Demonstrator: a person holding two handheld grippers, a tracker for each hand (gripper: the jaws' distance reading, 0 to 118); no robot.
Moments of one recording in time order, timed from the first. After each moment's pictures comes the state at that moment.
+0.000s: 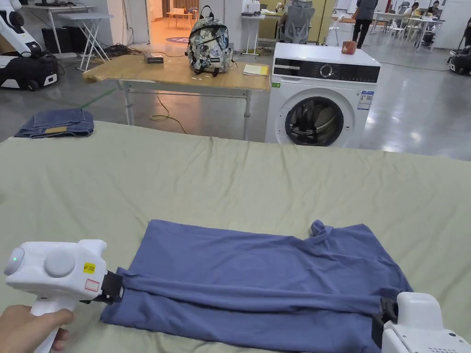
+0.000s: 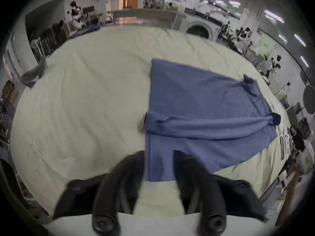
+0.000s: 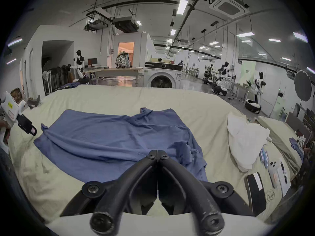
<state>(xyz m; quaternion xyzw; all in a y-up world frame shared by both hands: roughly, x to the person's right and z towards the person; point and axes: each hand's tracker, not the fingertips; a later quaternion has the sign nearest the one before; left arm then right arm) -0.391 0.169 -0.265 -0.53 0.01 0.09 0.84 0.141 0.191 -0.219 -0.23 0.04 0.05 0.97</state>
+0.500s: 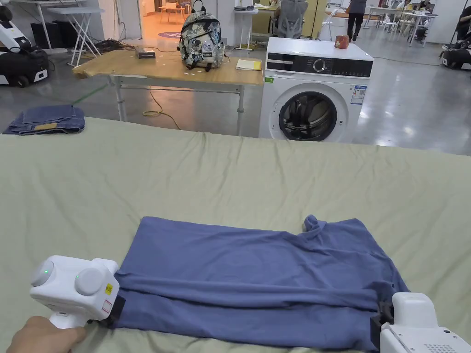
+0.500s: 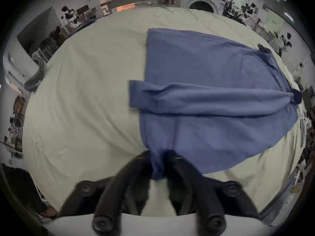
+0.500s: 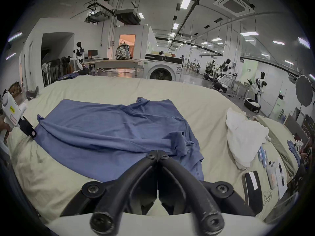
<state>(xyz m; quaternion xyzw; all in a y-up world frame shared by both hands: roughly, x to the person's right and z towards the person) -0.358 0.131 -0.274 -0.57 0.05 0.00 0.82 0.153 0.180 -0.226 -0.26 0.04 0.07 0.96</state>
